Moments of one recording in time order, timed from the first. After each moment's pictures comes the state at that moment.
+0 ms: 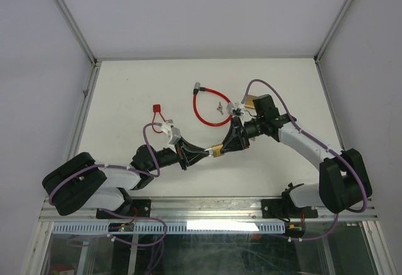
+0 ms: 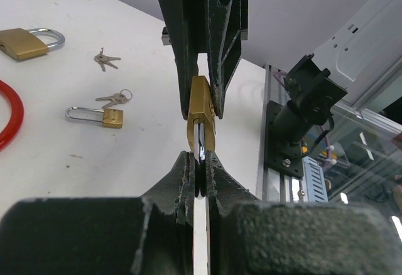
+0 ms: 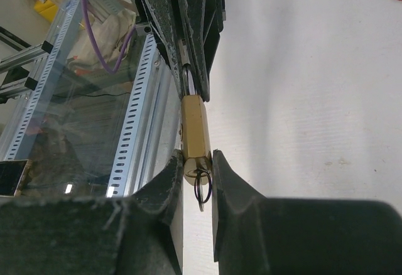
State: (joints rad) left arm -0.84 1.32 0.17 1.34 0.42 -0.42; right arm 0.44 1.35 0.83 -0.39 -1.29 -0.43
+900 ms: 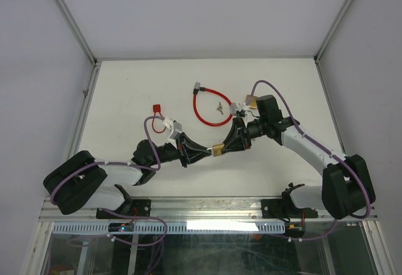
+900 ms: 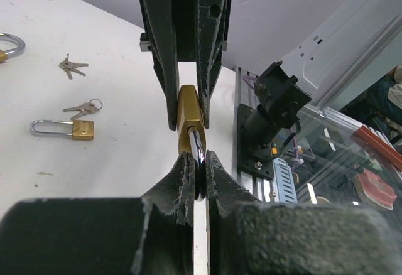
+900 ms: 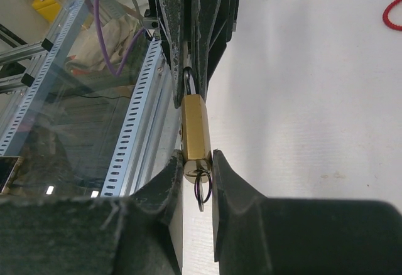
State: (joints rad) left arm -0.81 1.32 0.23 1.32 0.56 -0.53; right arm 0.43 1.30 0.81 -0.38 -1.35 -0.48
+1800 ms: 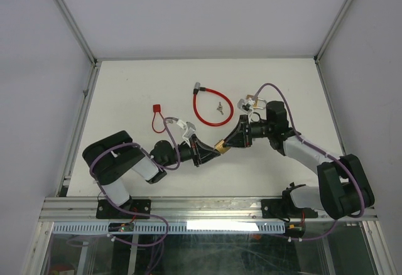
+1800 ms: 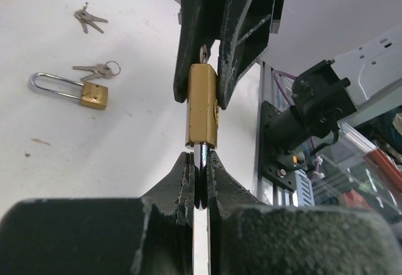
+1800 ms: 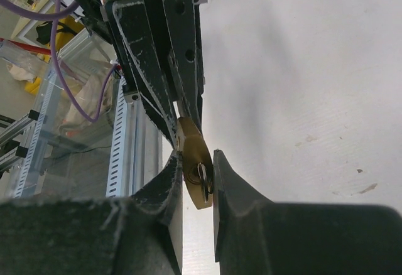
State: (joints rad) left arm -0.87 1.73 0.31 1.54 0.42 -0.60; right arm 0.36 1.29 0.56 0.29 -1.22 0.16
